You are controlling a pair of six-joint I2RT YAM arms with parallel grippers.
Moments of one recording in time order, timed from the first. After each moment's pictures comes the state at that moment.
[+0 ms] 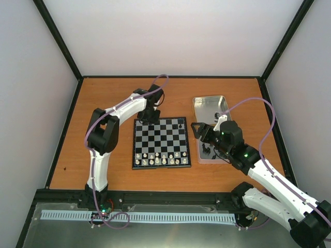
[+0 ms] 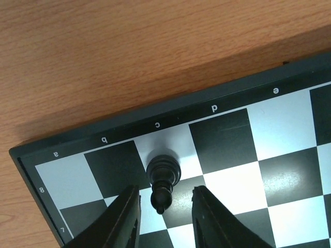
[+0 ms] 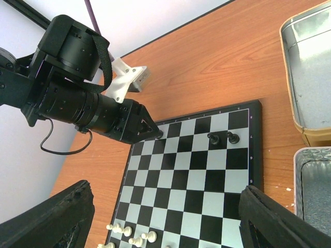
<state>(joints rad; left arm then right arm) -0.51 2.10 1.70 -0.99 -0.10 -0.26 0.59 0.83 0.64 -0.21 -0.04 0.75</state>
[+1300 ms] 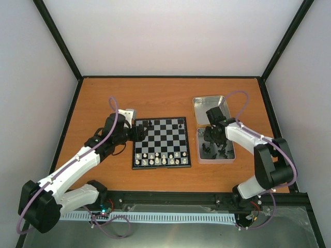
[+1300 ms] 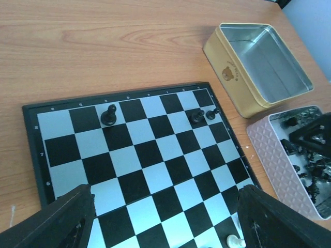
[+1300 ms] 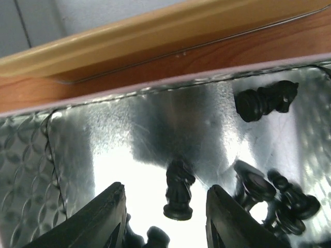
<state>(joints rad) -0.50 1.02 0.69 -0.27 0.10 -0.41 0.35 1.49 0.87 -0.61 0.09 0.53</state>
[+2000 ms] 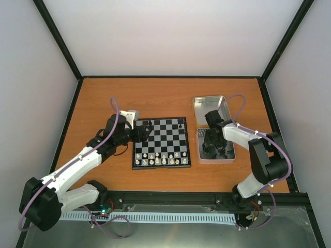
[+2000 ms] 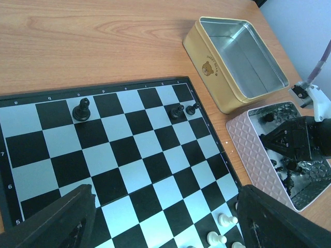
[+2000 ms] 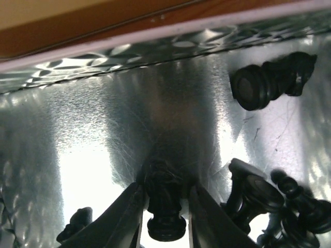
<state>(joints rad) -0.50 1.04 0.65 -0.18 0.20 -0.45 0.35 1.59 0.85 -0.58 0.11 0.53</state>
